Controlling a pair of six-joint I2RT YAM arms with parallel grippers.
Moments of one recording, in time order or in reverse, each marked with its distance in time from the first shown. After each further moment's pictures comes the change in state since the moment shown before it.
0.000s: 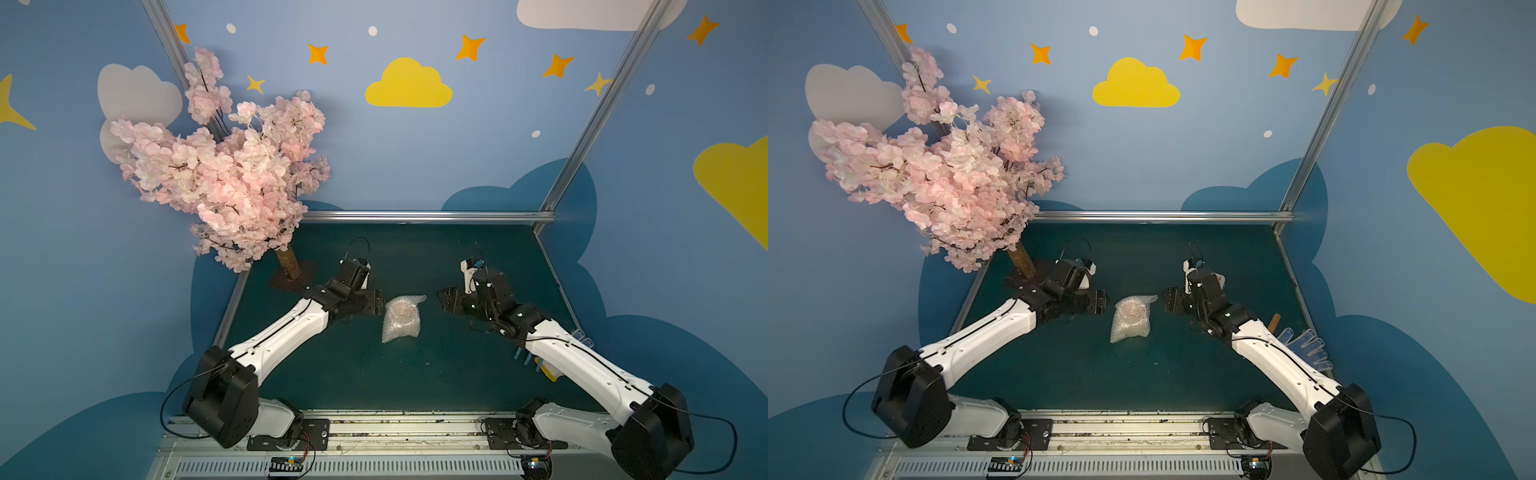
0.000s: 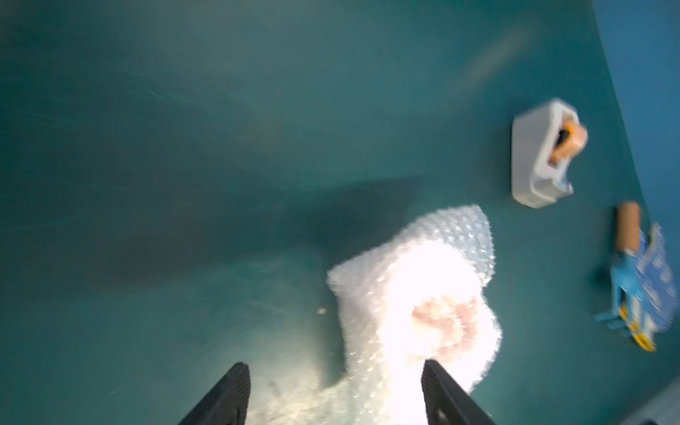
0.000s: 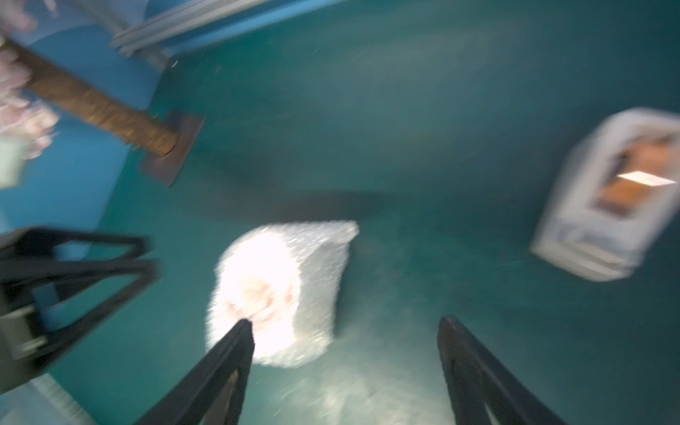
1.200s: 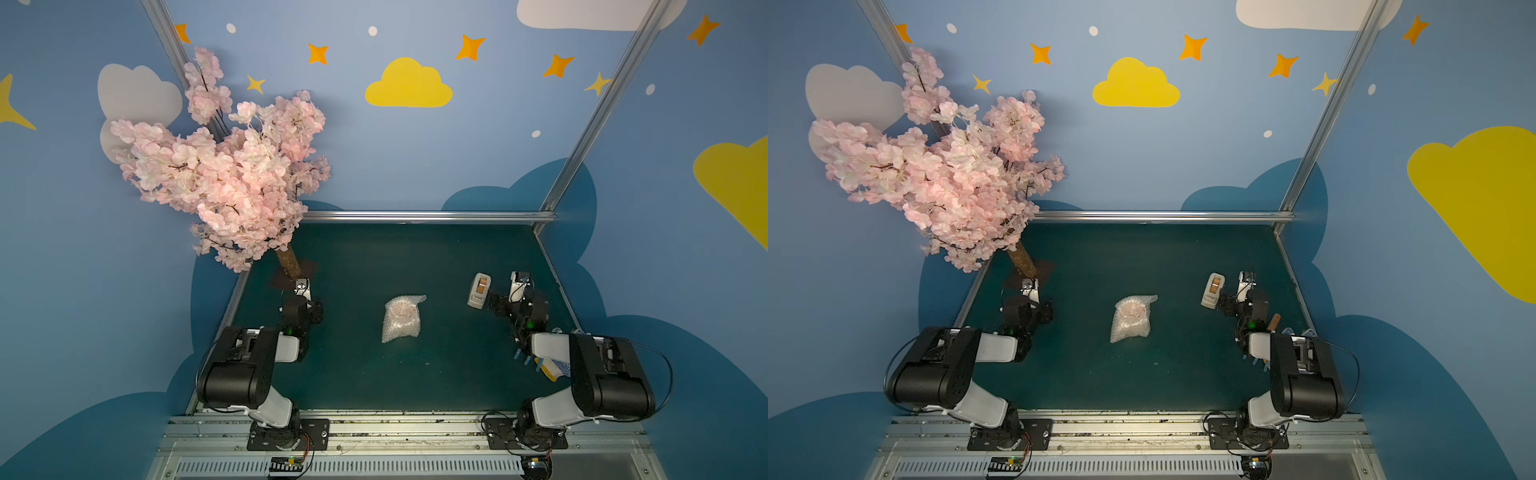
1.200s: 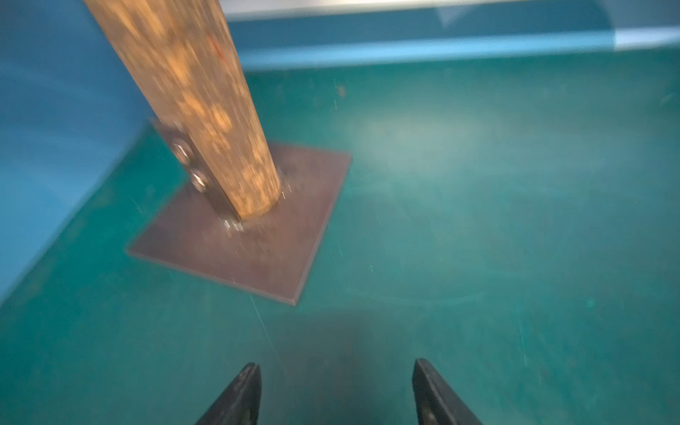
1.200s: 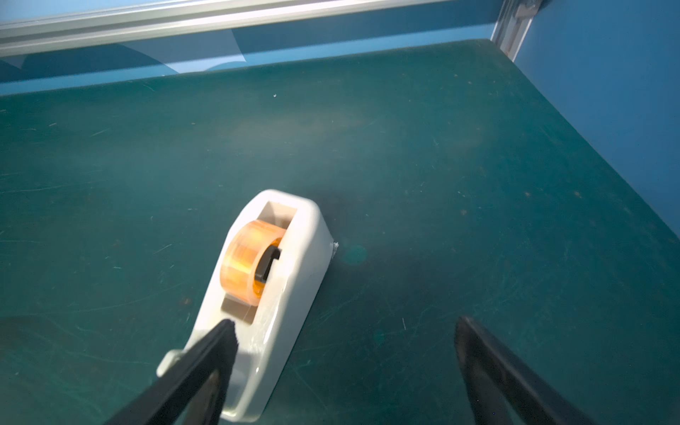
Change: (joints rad) left arm 0.502 0.231 -0.620 1.239 -0.122 0.442; right arm -0.600 0.378 -0.451 1.041 -0.153 -0.452
